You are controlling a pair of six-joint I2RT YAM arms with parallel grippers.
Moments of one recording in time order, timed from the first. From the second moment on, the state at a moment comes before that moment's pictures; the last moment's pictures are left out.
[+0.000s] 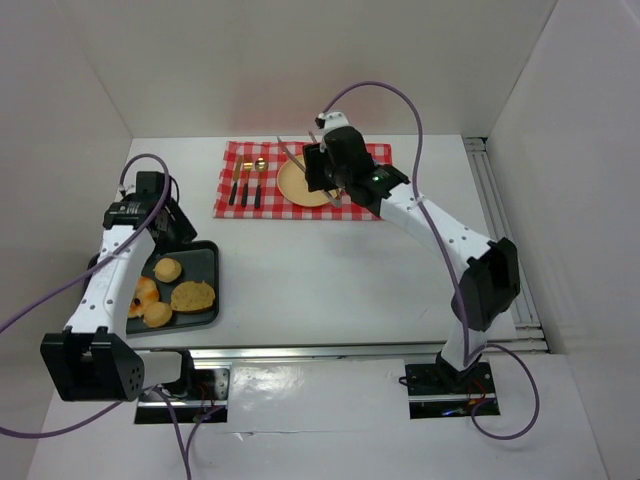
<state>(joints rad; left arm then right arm) 0.02 1.23 1.21 -1.02 -0.30 -0.59 0.66 1.76 1.65 -0.38 0.19 0.21</state>
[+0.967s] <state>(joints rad) 0.24 1.20 1.56 -1.13 -0.21 -0.56 1.08 1.93 1.59 -0.31 -0.24 0.33</state>
